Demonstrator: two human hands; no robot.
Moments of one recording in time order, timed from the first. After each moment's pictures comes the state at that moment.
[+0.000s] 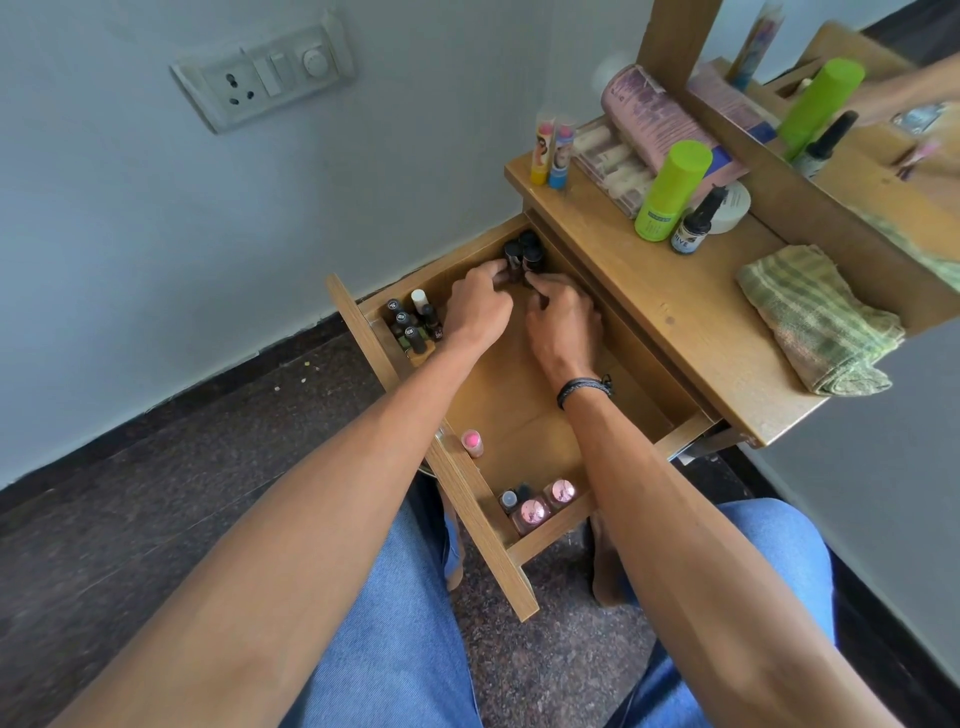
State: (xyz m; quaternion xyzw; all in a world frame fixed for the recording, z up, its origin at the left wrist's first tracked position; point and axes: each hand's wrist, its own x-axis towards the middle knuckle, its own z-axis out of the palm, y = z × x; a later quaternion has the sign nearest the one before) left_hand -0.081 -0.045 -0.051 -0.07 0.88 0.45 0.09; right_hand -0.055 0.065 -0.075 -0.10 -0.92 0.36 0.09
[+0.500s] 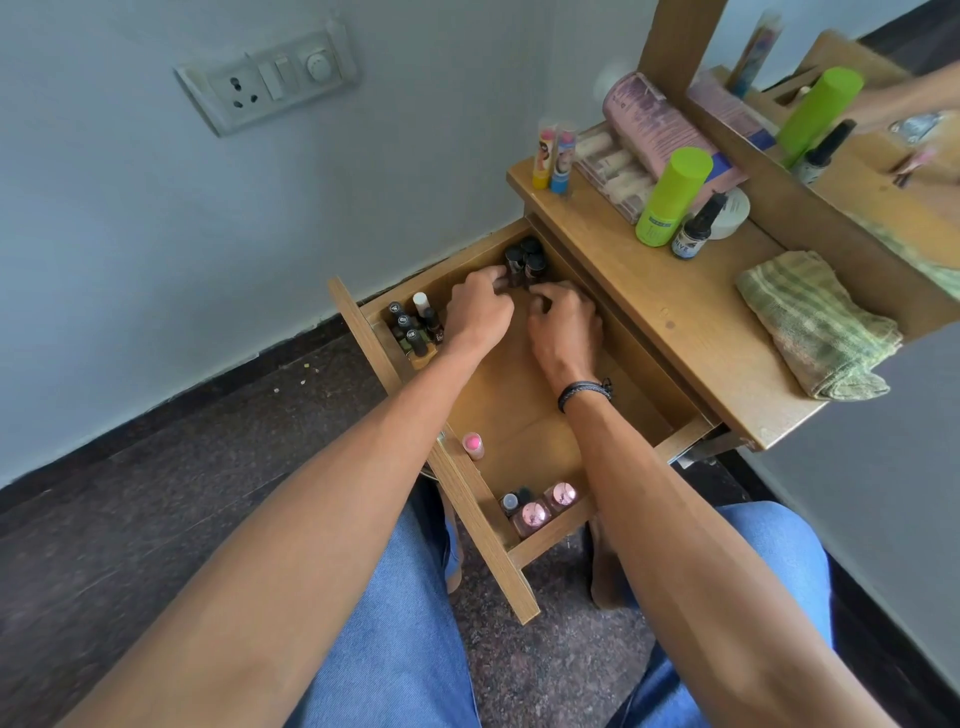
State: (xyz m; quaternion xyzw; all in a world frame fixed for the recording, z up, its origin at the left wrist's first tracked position) left_hand -0.080 -0.046 -0.050 -0.07 0.89 0.44 0.08; right_hand -0.055 0.064 -0.077 -0.12 -0.92 0.36 0.08
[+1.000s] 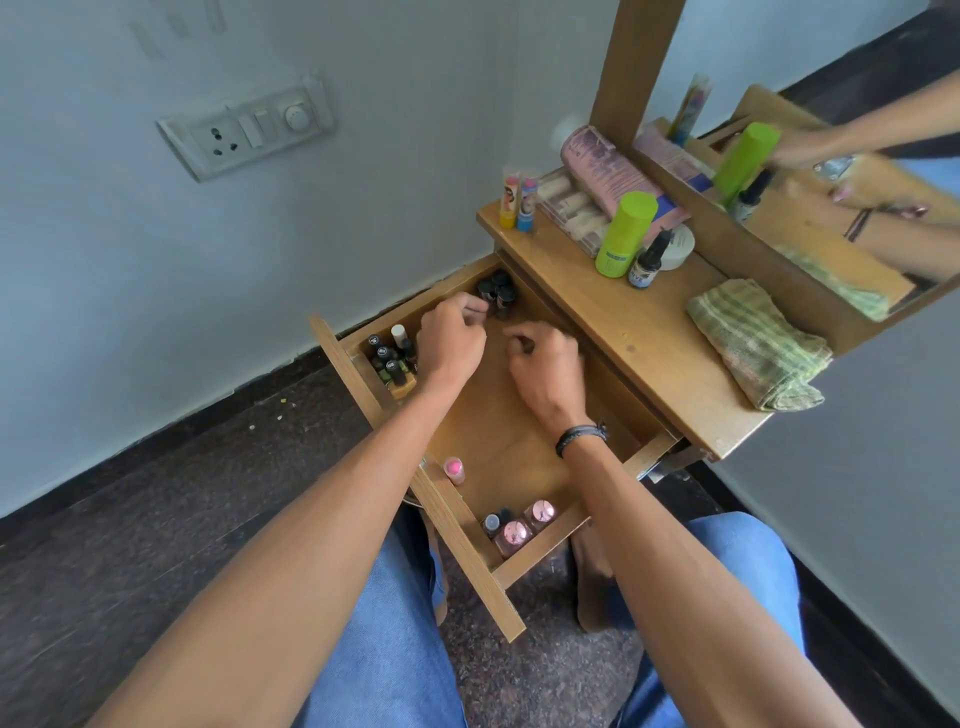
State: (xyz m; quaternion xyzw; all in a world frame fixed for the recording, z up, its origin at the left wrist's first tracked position) left_hand -0.067 -0.049 -0.038 -0.05 0.89 0.45 -0.01; right_hand -0.022 0.076 -0.050 -0.07 -0.91 0.40 0.09
